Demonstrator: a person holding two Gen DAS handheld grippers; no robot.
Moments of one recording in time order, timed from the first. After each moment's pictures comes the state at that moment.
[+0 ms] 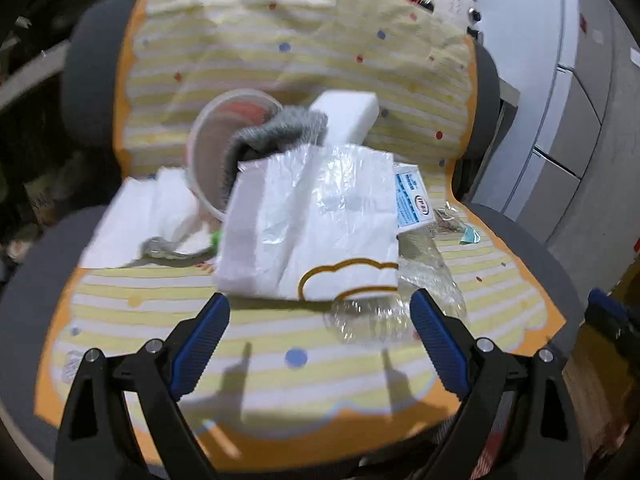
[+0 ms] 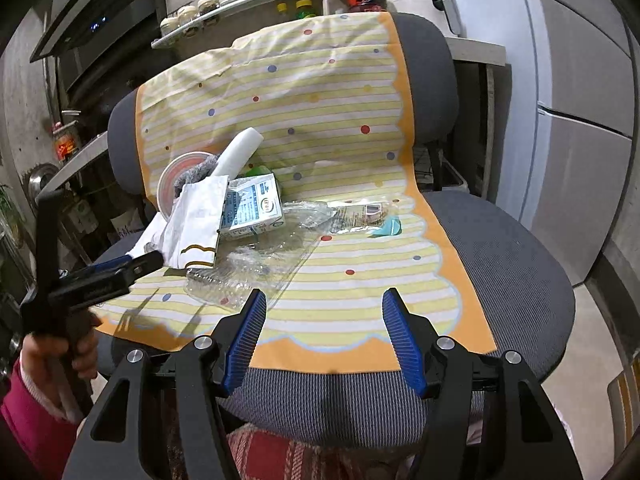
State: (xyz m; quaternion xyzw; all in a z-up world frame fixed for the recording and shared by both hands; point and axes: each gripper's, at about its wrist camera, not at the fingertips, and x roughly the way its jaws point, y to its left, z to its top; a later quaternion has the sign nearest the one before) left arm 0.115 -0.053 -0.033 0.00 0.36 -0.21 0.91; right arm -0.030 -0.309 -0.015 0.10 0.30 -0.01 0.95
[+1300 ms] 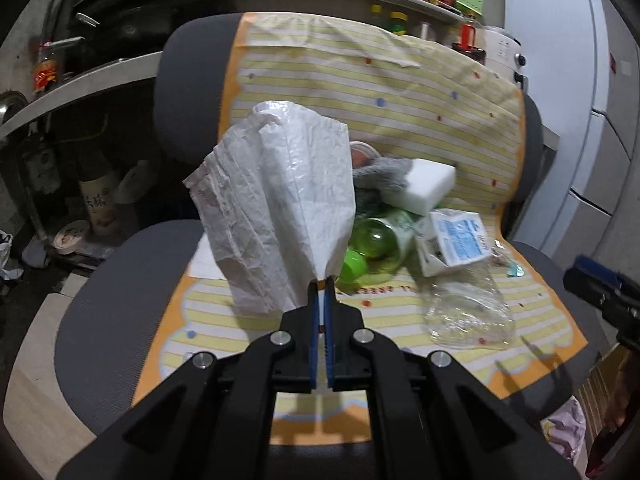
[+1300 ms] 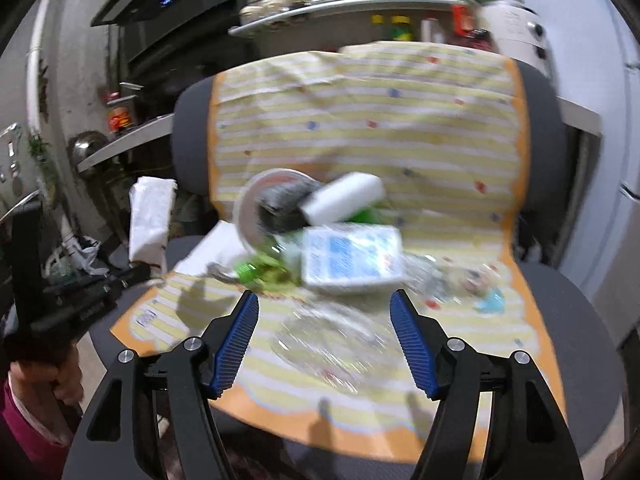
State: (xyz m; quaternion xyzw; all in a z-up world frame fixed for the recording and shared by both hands) left arm 0.087 0.034 0.004 -0.01 0.30 -0.12 0.95; right arm 0.038 -0.212 0.026 0.04 0.26 0.09 0.96
